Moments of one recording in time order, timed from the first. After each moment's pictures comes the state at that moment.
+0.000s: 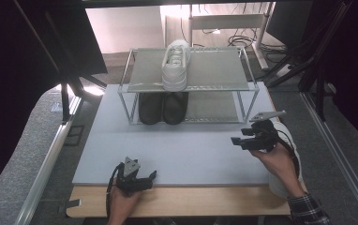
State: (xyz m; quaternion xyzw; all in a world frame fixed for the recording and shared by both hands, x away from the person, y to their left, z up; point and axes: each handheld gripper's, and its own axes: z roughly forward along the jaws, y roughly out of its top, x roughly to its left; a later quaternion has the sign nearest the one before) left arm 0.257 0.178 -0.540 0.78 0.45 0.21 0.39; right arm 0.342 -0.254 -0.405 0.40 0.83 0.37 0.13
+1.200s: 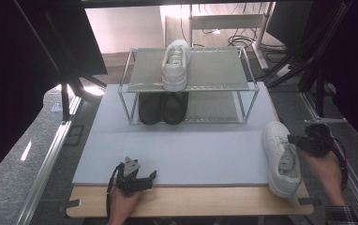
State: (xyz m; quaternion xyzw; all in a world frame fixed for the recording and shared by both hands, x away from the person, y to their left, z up) left arm 0.257 0.178 -0.540 0.77 0.45 0.21 0.39; right arm 0.324 -0.389 -0.411 0.55 0.75 0.31 0.20
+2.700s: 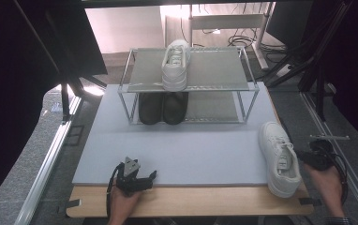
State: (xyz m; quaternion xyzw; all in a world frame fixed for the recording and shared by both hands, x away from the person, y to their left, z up) left arm 0.257 0.178 -0.540 0.77 0.45 0.21 0.39; right arm 0.310 -0.419 -0.470 0.61 0.72 0.30 0.16
